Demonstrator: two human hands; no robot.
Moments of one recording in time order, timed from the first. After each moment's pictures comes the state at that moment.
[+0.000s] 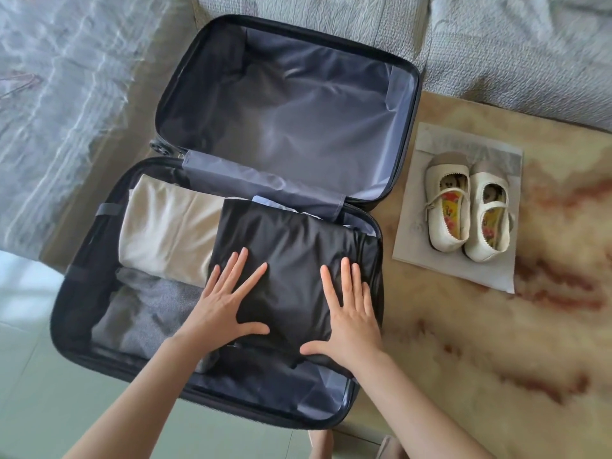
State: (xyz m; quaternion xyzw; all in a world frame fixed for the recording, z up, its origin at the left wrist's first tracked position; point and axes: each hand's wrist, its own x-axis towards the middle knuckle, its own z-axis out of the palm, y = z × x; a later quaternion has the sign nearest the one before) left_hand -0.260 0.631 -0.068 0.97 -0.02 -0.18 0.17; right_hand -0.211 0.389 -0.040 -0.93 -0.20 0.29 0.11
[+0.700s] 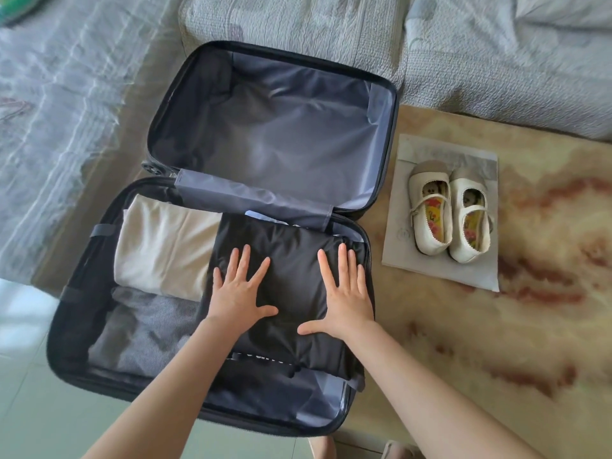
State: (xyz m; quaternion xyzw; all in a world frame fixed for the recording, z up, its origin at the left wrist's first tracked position) left_hand -0.209 0.595 -0.044 0.95 0.06 -0.30 0.05; right_hand -0.171 0.398 -0.042 -0.93 -0.18 0.30 0.06
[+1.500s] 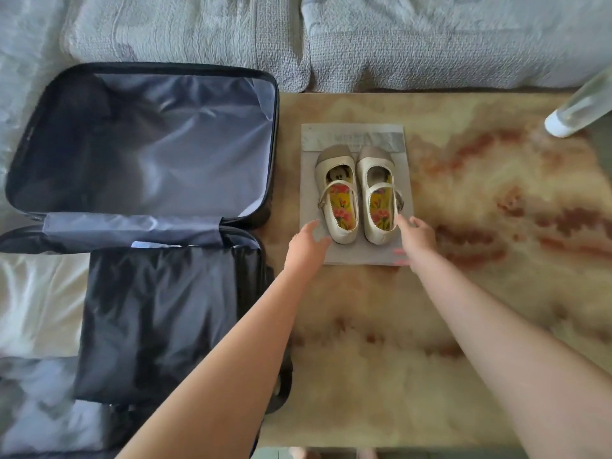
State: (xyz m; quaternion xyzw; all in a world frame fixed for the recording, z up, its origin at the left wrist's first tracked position) left_hand -0.067 0.331 -0.042 0.83 0.19 -0.27 0.46; right_hand -0.045 0.144 -0.063 -0.73 0.43 0.15 0.52
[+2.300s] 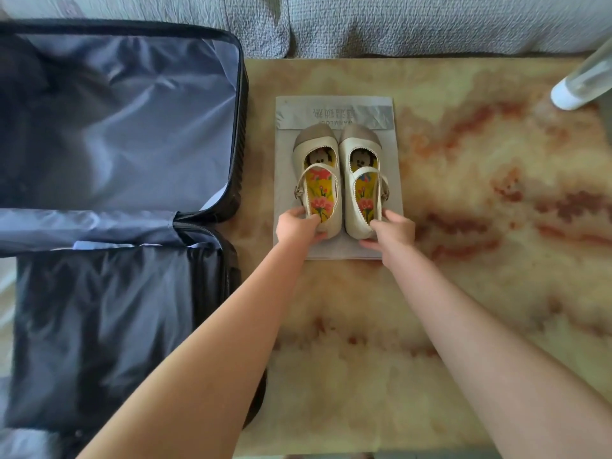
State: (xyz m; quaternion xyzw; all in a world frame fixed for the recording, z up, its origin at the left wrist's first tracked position) left_hand -0.025 0.290 -0.090 0.62 0.40 -0.23 0.63; right_hand -0.036 0.143 -0.093 -0.63 0.46 0.12 0.61
